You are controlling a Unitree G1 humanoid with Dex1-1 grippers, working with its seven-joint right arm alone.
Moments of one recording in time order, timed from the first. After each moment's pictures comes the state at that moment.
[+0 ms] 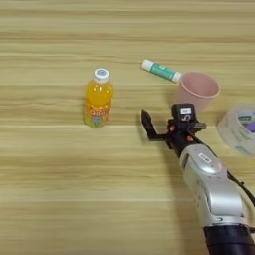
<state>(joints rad) -0.02 -0.14 -0.10 -0.02 0.10 0.27 0.15</state>
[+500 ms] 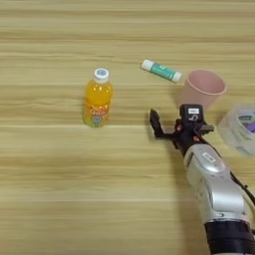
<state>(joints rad) -0.05 -0.14 -0.15 0.04 0.10 0.25 0.12</state>
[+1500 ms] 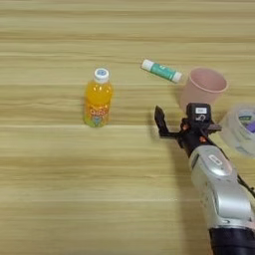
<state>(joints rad) 0.04 -0.14 -0.15 -0.11 0.10 0.28 0.13</state>
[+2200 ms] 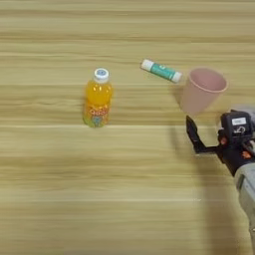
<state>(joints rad) 0.21 -0.31 -0.26 -0.42 0.07 0.37 0.23</state>
